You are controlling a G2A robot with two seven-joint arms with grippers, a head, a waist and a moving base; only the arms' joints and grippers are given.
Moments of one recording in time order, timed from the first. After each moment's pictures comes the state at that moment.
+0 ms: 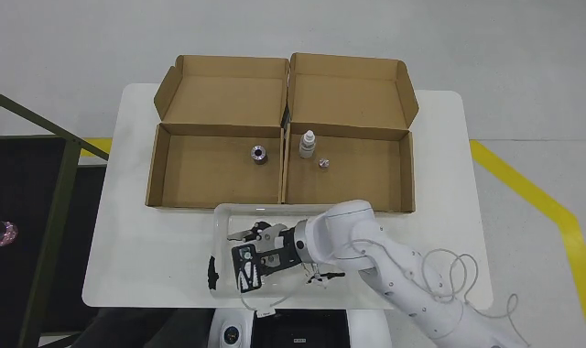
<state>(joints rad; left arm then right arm) -0.29 -0.19 -0.48 -1.38 1.96 -0.31 0.15 -1.03 -1.32 0.76 -1.83 -1.26 -0.95 0.65</state>
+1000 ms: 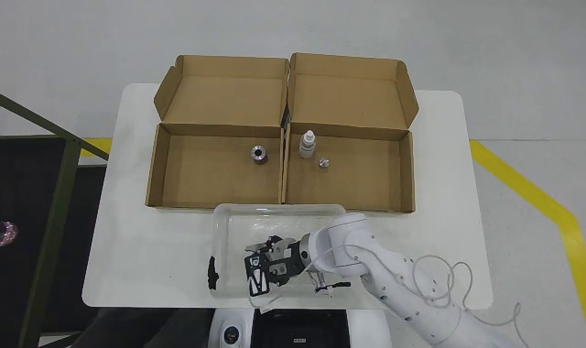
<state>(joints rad) -0.29 -0.19 -0.48 -1.38 1.96 -0.31 0.15 -1.06 -1.29 0.72 -1.73 -1.31 -0.94 0.64</state>
